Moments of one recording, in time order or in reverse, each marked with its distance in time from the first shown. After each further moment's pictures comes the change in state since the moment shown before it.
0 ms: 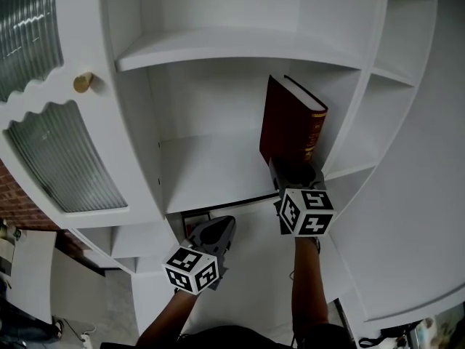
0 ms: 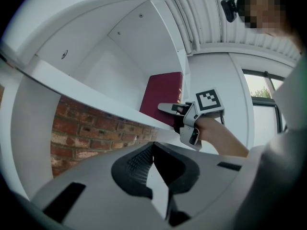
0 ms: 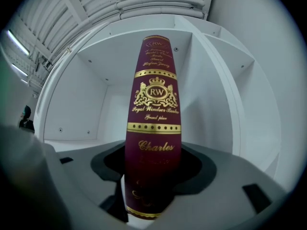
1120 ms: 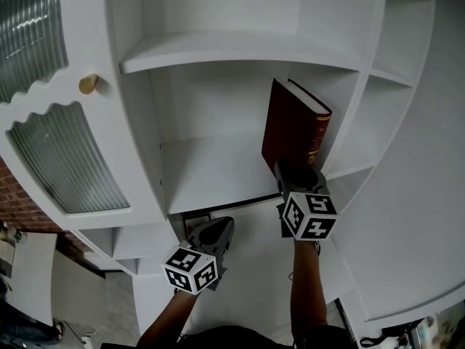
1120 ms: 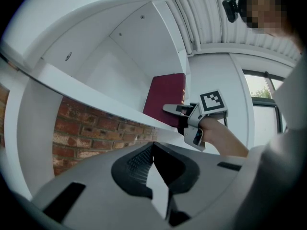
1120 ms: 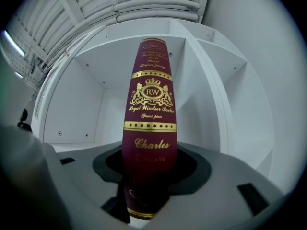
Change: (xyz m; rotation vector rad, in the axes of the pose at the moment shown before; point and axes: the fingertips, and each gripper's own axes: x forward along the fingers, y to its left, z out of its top) left arm -0.006 0.005 0.001 -0.003 0.000 0.002; right arm -0.012 -0.005 0.002 0.033 -0.015 -0.043
